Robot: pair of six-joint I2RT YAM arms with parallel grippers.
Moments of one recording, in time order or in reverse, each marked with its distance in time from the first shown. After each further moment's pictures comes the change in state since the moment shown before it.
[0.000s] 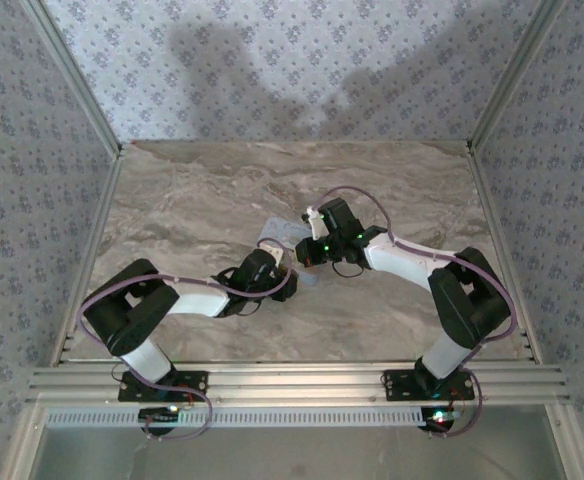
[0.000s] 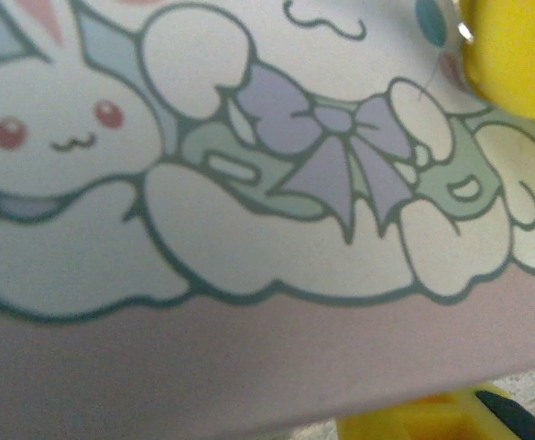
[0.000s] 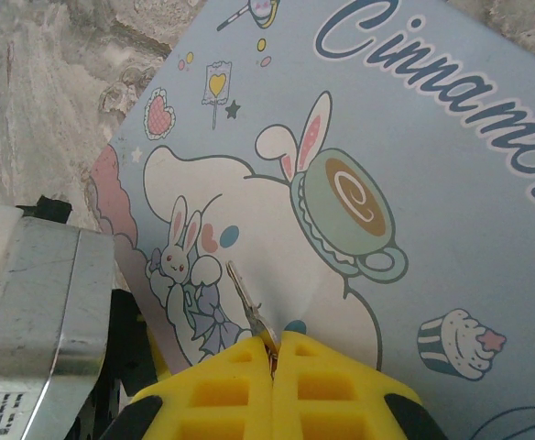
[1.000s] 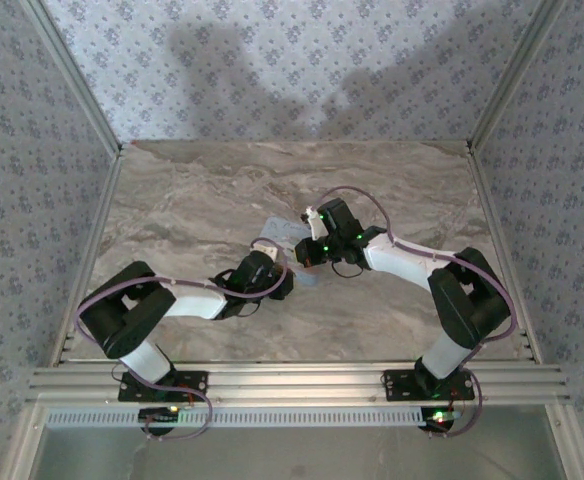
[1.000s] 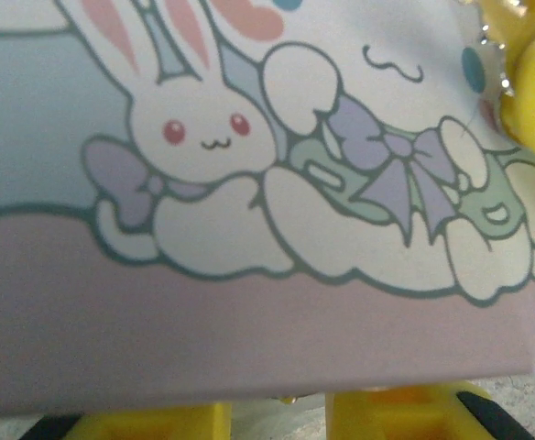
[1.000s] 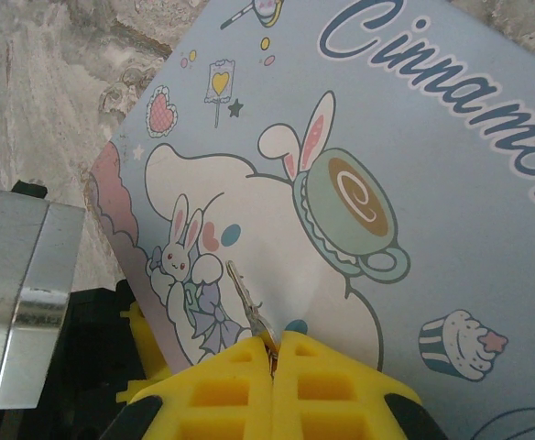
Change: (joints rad) left arm 0.001 -0.023 -0.026 0.024 -0.047 -0.080; right arm 0.006 -0.002 0.000 0.003 0.009 0.000
